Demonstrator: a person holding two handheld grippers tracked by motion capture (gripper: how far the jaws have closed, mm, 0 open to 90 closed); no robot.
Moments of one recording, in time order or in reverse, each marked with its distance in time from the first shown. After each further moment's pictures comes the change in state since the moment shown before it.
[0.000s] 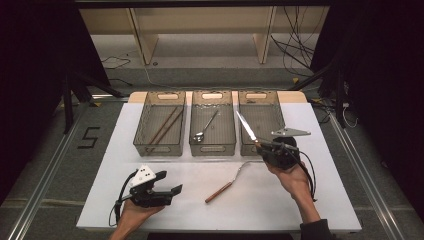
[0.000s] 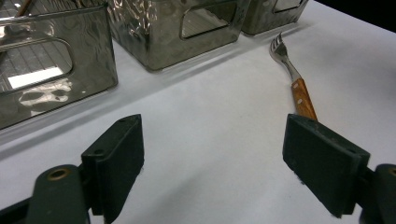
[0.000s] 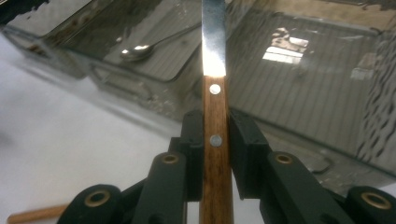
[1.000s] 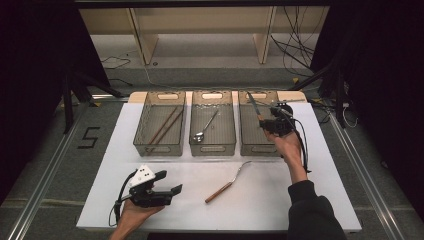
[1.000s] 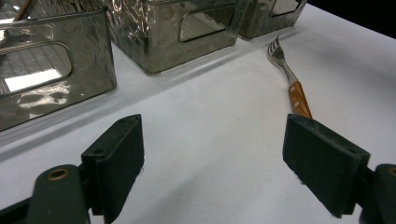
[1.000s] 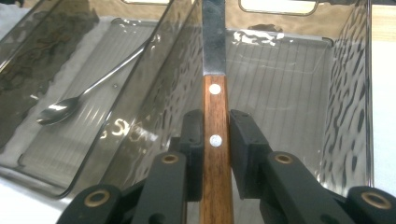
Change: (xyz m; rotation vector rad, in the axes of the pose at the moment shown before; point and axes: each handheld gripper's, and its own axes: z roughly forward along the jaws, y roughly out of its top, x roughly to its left) left arm 0.000 0.000 -0.001 -0.015 -0.008 -0.010; right arm -0.053 0.061 0.061 0.075 -0.097 0.154
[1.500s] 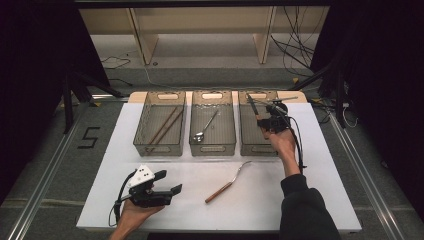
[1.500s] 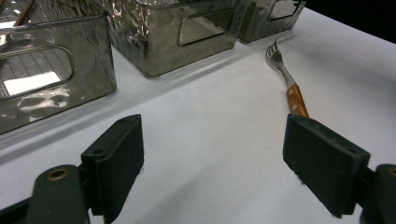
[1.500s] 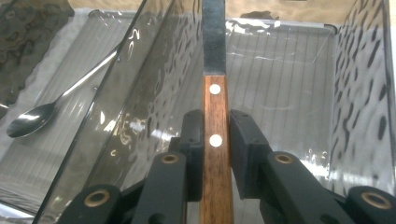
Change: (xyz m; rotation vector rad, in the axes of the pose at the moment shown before) left arm 0.000 0.000 -0.001 -0.011 -0.004 0.002; right arm -0.001 0.006 0.025 0.055 -0.032 0.041
